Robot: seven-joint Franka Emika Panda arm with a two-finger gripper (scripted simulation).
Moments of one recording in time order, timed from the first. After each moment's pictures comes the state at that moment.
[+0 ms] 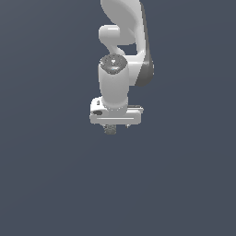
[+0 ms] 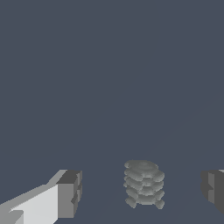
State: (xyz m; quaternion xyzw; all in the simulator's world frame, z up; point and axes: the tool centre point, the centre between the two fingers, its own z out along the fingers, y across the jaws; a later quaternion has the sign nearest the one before) arm 0.003 -0.009 0.171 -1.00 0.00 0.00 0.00
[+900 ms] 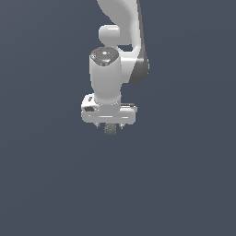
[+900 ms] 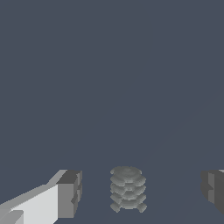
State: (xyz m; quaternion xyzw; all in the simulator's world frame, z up) arm 0.015 -0.036 0.190 -1.00 0.02 -0.02 -0.01
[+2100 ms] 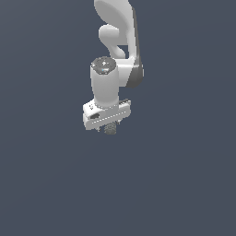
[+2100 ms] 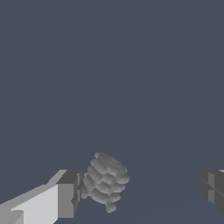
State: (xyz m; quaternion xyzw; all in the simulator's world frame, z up) arm -0.011 -0.043 0.155 -0.98 -0.22 -0.01 -0.01
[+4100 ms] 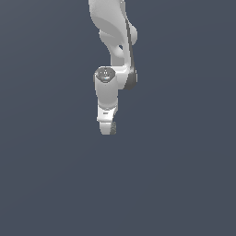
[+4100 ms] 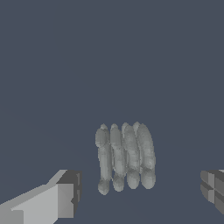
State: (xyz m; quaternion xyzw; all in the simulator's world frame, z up) arm -0.071 -0.043 0.095 -0.75 -0.66 0.00 0.00
